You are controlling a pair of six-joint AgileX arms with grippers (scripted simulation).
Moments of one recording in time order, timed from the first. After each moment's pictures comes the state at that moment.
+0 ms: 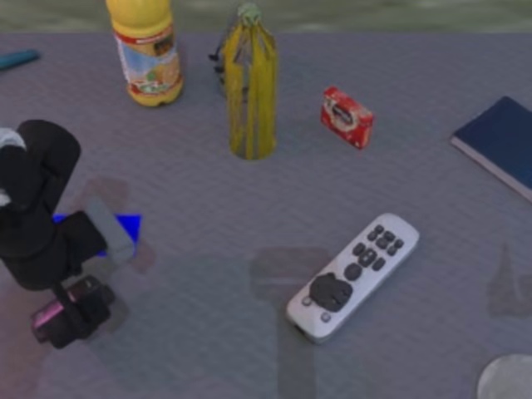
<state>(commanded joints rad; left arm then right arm) -0.19 1.74 0.87 -0.70 0.00 0.75 0.00 0.00 0.00 0.00 0.00 0.00</state>
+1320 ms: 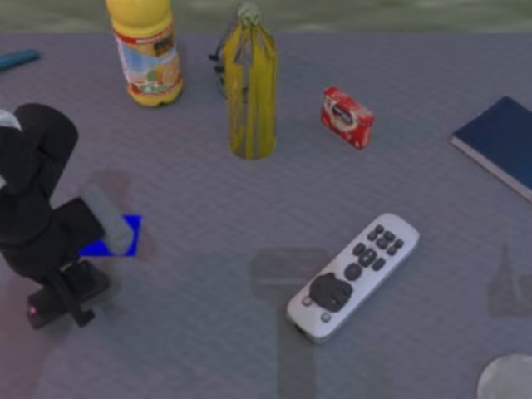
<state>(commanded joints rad) -0.18 1.71 0.93 -0.78 0.00 0.75 0.00 0.00 0.00 0.00 0.00 0.00</state>
